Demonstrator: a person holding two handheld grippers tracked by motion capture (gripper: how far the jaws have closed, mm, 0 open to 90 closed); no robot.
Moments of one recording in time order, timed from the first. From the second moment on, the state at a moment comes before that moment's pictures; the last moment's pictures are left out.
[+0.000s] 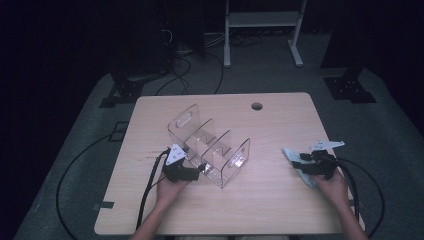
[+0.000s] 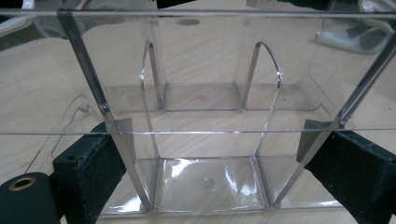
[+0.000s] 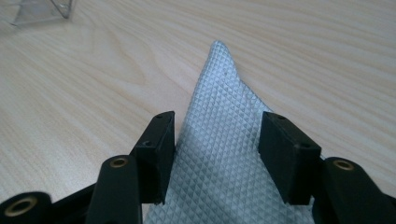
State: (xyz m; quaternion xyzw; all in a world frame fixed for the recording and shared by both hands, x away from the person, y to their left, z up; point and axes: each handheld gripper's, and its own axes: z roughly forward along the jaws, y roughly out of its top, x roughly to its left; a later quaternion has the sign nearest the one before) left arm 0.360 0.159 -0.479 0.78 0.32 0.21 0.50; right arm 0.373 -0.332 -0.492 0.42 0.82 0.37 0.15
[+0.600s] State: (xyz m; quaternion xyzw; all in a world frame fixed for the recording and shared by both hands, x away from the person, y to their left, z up) left arm 0.359 0.154 -0.479 0.77 0.33 0.22 0.50; right arm 0.374 -0.327 -0.488 0.47 0.78 0.40 0.08
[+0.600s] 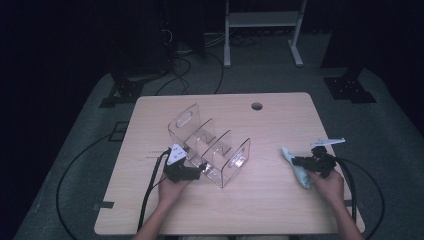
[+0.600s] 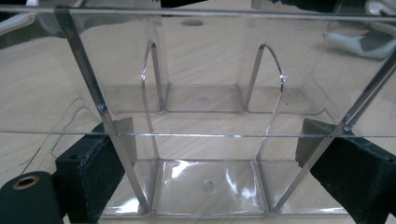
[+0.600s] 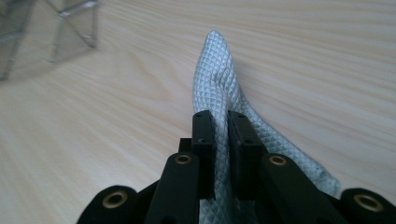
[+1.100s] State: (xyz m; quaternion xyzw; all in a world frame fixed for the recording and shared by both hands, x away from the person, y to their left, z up) left arm 0.357 0.150 -0.479 0.77 0.34 0.22 0.50; right arm 0.346 -0.282 -0.447 0.37 0.77 0.51 0.07
